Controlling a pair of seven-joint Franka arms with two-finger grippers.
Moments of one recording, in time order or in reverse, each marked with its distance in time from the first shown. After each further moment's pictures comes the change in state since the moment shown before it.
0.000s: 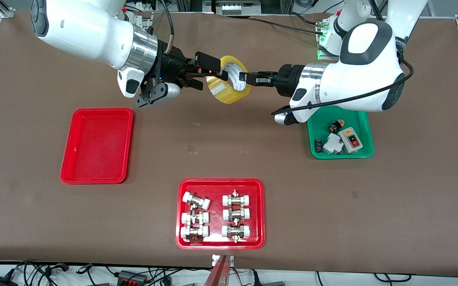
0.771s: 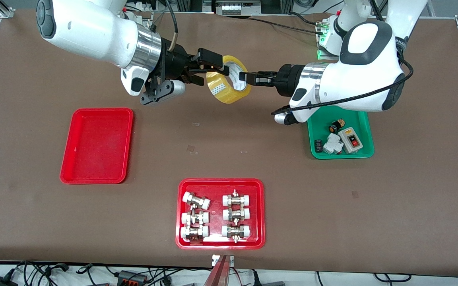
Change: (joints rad) left arm 0.000 0.000 0.000 0.000 0.000 -0.001 0.000; right arm 0.009 0.000 0.001 0.002 0.000 -0.041 -0.011
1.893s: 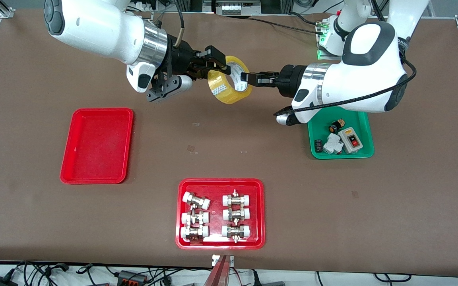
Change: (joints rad) left arm 0.008 0.000 0.000 0.004 -0.001 -0.012 -0.001; right arm 0.017 0.001 0.000 0.003 0.000 -0.007 -0.010
